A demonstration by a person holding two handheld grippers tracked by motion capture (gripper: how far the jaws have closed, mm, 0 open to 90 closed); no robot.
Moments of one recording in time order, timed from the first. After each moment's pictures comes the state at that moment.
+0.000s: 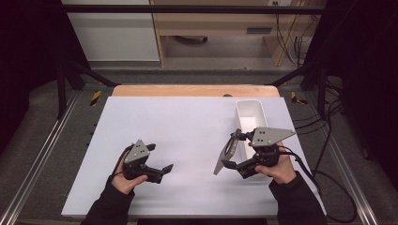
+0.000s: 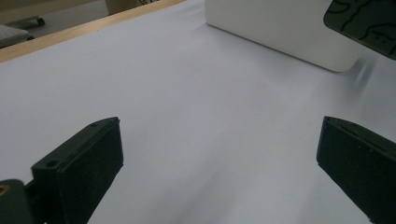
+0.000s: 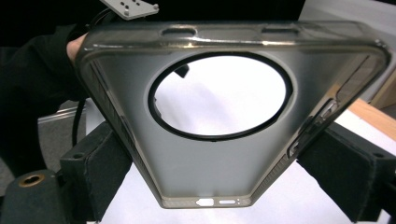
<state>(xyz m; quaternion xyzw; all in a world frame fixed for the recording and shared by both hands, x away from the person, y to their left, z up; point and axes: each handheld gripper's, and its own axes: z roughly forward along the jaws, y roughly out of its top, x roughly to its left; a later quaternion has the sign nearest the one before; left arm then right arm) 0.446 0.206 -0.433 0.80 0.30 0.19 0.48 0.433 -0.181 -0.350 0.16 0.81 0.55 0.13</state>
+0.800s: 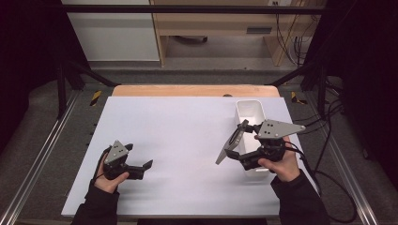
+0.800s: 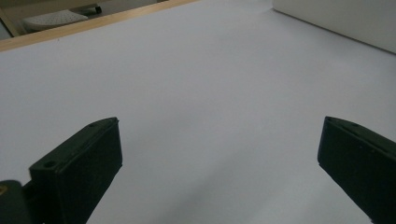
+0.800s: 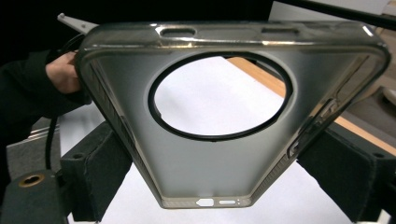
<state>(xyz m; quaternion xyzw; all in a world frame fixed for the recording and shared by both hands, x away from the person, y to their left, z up) 0.449 0.258 -0.447 0.78 0.36 0.23 0.46 0.434 -0.189 -0.330 0.20 0.78 0.56 0.17</state>
